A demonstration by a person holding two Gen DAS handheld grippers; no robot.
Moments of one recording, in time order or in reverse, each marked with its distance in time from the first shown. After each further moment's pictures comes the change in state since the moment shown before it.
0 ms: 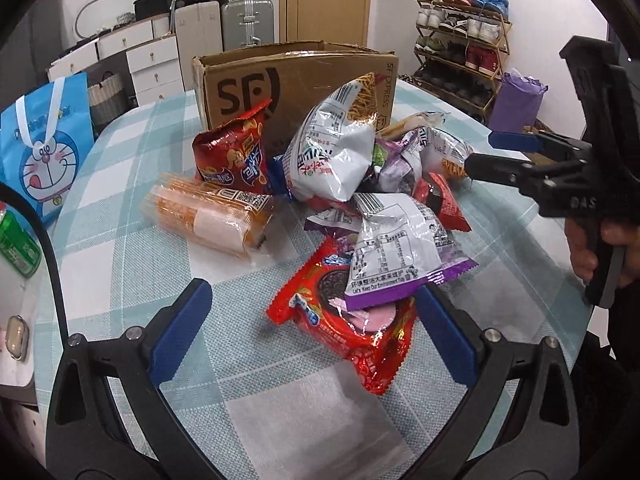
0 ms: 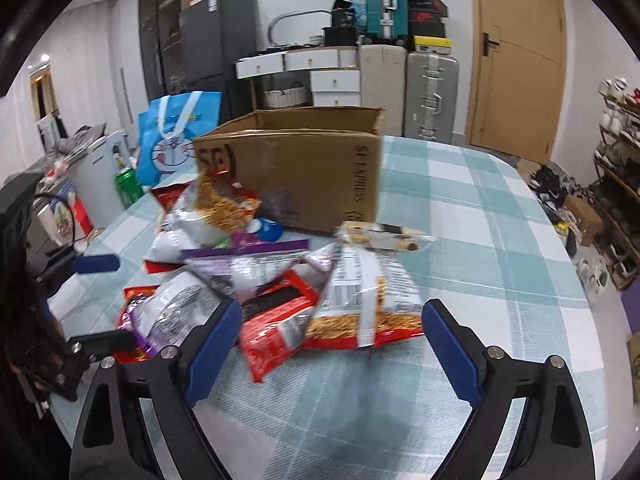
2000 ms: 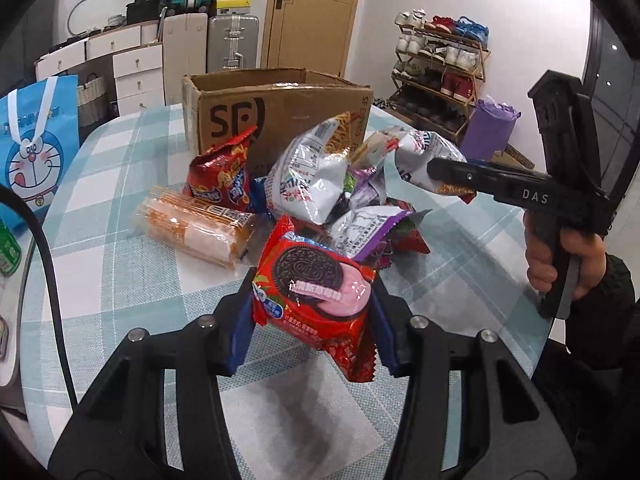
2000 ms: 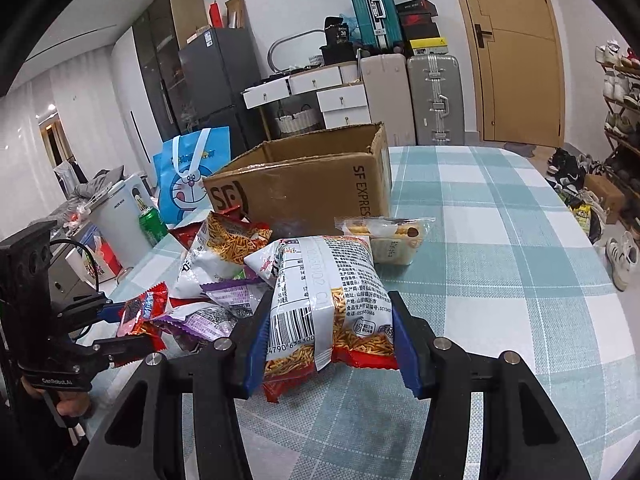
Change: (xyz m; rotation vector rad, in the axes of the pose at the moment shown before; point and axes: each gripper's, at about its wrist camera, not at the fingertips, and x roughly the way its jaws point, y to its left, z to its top) left arm -0.019 0.027 0.003 -0.045 -0.079 -0.129; right arm -0.012 -0.015 -0.001 0.105 -0.089 0.134
